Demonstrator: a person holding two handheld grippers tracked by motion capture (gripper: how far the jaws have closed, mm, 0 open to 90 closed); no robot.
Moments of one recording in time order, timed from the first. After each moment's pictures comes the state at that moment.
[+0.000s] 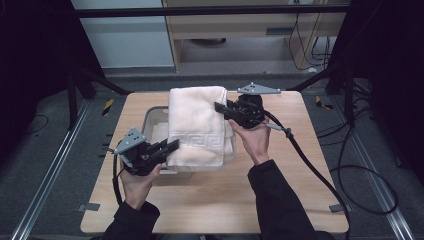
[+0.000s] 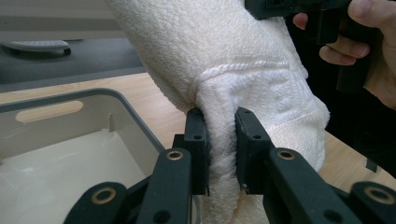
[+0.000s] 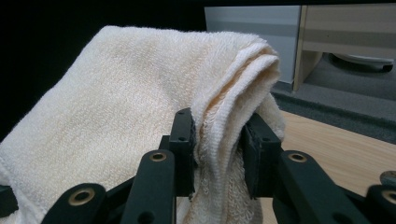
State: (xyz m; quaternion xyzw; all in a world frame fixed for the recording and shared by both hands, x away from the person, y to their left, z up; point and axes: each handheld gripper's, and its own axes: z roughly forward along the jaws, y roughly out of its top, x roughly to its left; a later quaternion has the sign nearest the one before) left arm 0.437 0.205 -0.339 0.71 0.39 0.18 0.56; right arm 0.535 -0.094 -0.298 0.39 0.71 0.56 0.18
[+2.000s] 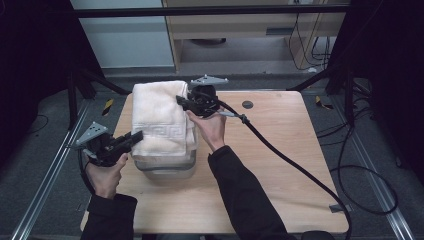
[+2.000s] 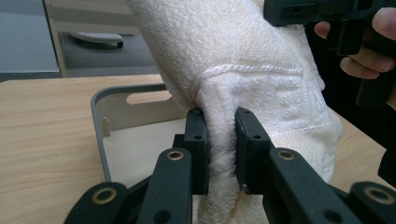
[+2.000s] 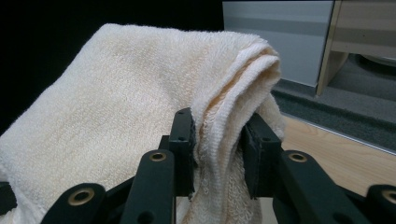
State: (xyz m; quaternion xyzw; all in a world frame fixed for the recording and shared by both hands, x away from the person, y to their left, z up) left arm 0.461 0.290 -0.346 0.67 0.46 0.21 0.54; right arm 0.582 0.010 -0.309 0.37 0.73 0.55 0.16
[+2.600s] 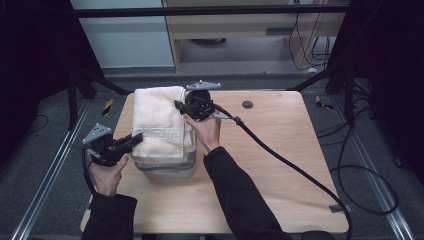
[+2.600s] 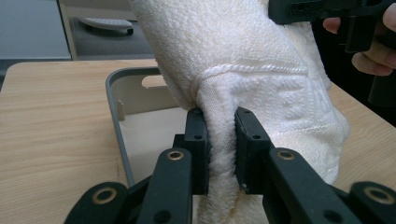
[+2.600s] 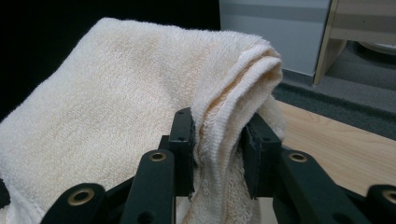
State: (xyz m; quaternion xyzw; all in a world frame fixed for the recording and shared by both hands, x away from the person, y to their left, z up) left arm 0.473 0.294 -0.366 0.68 0.48 0.21 0.51; right arm 0.595 0.023 -0.335 0.38 0.74 0.53 0.16
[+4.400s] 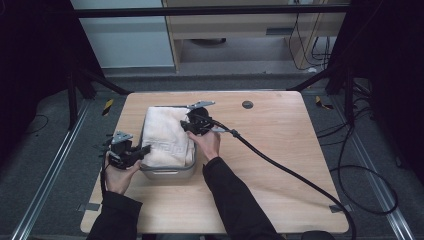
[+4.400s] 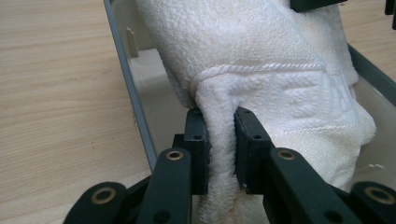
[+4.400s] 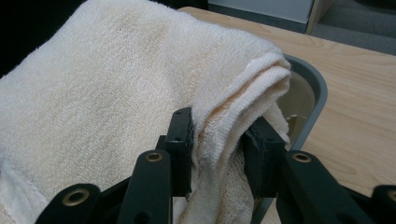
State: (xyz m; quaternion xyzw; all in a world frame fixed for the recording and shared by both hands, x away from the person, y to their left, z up) left arm 0.501 0.281 -0.423 0.74 0.51 0.20 0.40; right arm 0.609 0.030 -0.416 0.42 0.77 0.46 0.14
